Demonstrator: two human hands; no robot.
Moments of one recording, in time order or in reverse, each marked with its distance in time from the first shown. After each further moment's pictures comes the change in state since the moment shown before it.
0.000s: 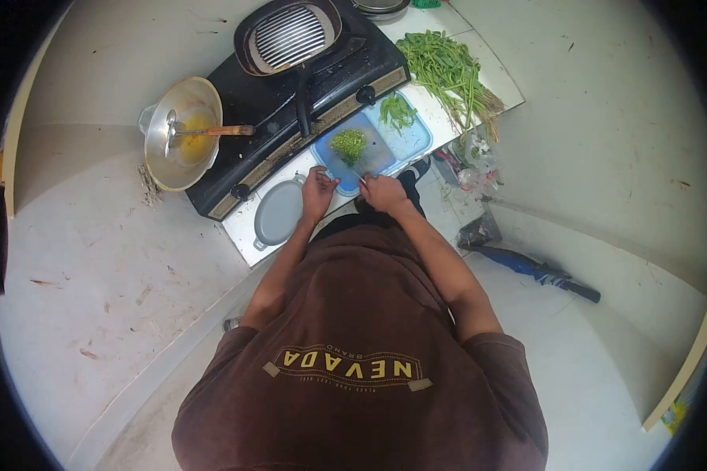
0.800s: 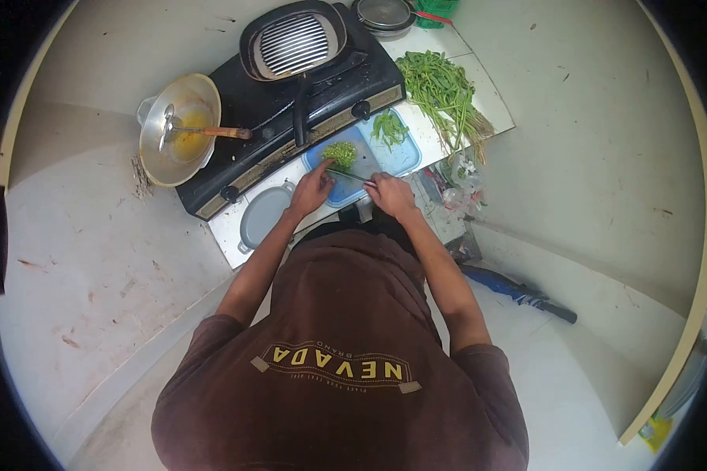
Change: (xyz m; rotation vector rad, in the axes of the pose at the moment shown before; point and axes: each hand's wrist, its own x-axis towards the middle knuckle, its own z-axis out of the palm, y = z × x) left_hand 0.029 0.040 -0.010 0.186 -0.284 0.162; right_hand -0.006 0.029 -0.059 -0.005 0.090 -0.030
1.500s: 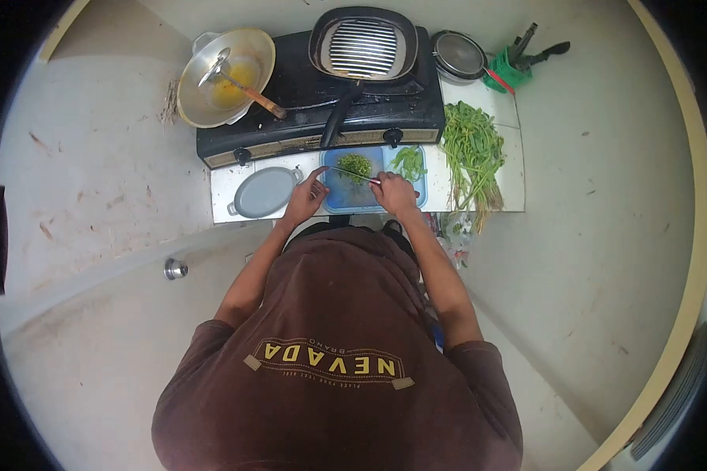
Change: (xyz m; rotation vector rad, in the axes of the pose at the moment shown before) left_hand -0.038 0.026 0.012 -0.184 0.359 -0.196; right_hand 0.085 0.025 -0.032 -0.118 -0.183 -0.279
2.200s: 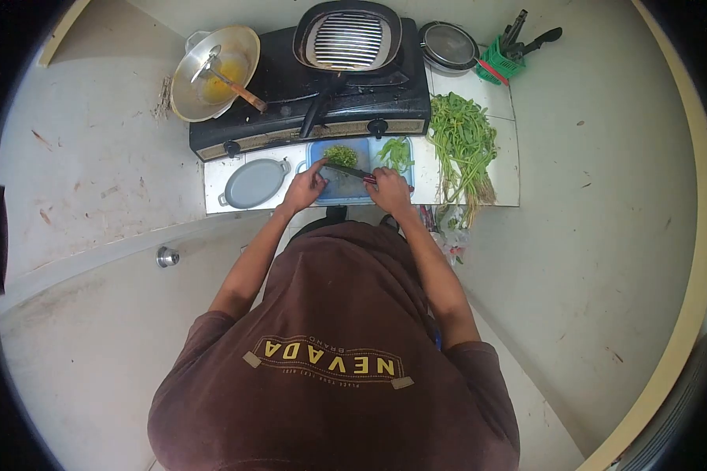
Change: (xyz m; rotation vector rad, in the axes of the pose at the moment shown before) left_hand 0.015 0.015 0.033 0.203 -0.078 -0.127; right_hand -0.024 0.025 -0.010 0.107 0.083 -0.079
